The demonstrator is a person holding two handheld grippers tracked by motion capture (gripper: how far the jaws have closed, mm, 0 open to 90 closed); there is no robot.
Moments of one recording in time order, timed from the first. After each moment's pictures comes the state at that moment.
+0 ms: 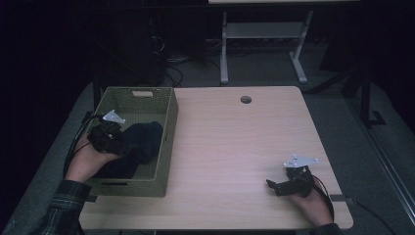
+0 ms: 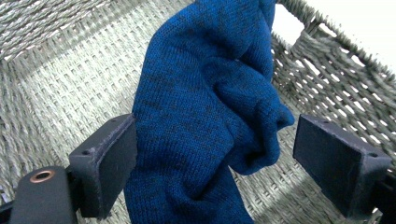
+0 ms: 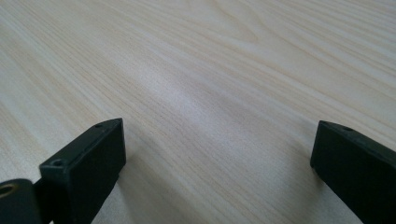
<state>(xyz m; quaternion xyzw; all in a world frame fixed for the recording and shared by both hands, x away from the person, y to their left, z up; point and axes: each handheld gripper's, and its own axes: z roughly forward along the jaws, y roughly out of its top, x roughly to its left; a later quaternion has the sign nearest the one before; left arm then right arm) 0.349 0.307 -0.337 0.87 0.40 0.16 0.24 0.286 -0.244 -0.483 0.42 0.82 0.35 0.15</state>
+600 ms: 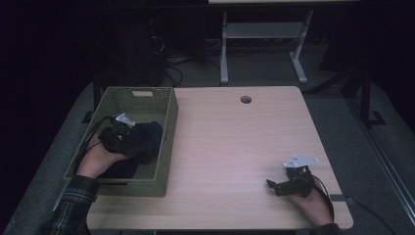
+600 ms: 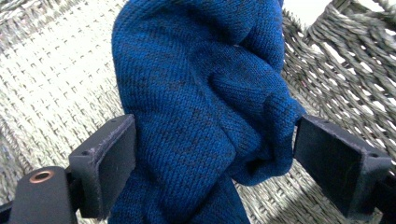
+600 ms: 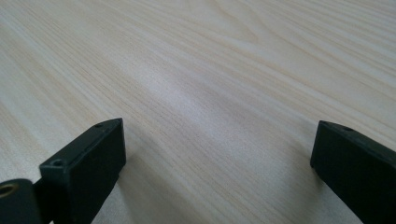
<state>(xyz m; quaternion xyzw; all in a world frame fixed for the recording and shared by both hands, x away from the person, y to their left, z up) 0.371 0.296 -0.363 0.88 0.40 0.13 0.21 0.286 -0.244 -0.483 0.42 0.82 0.35 0.15</state>
